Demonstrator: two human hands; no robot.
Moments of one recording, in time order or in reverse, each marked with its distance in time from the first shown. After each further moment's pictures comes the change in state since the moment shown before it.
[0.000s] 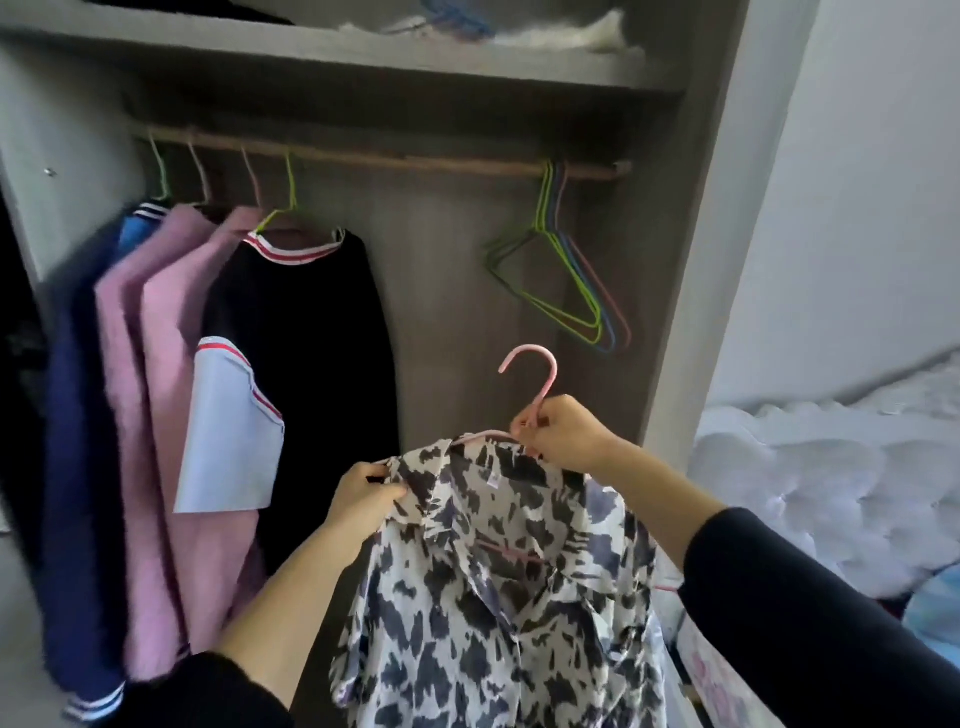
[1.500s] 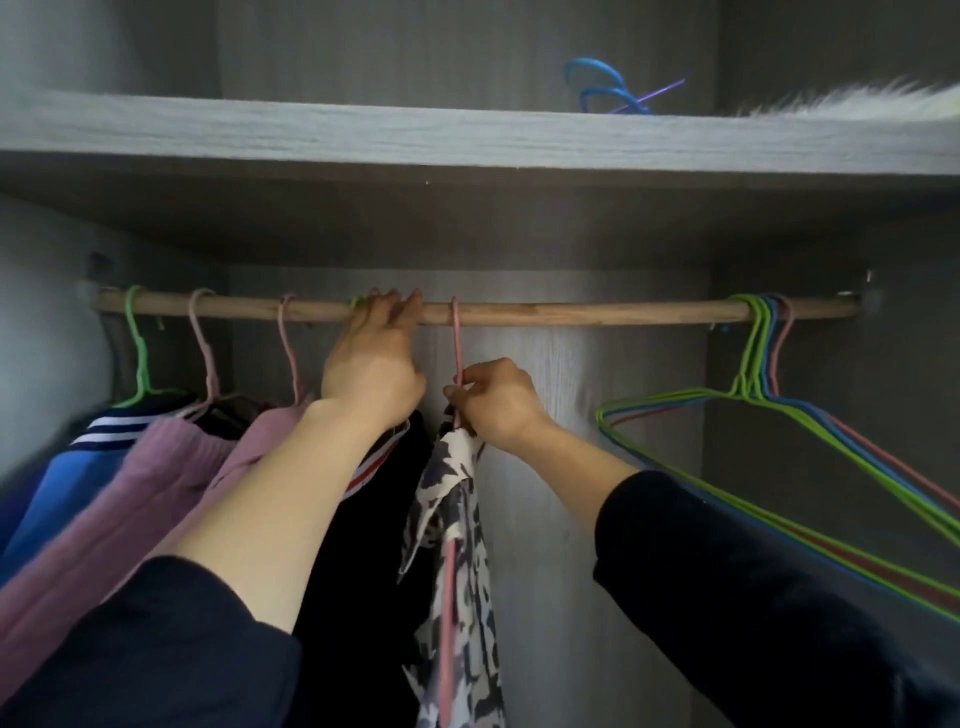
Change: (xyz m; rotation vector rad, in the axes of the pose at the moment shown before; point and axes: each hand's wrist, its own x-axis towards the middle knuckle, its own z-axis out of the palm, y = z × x) left_hand 0.335 0.293 -0.137 0.859 0.412 0.984; right_hand 0.376 -0.235 0.061 0.124 0.338 -0.259
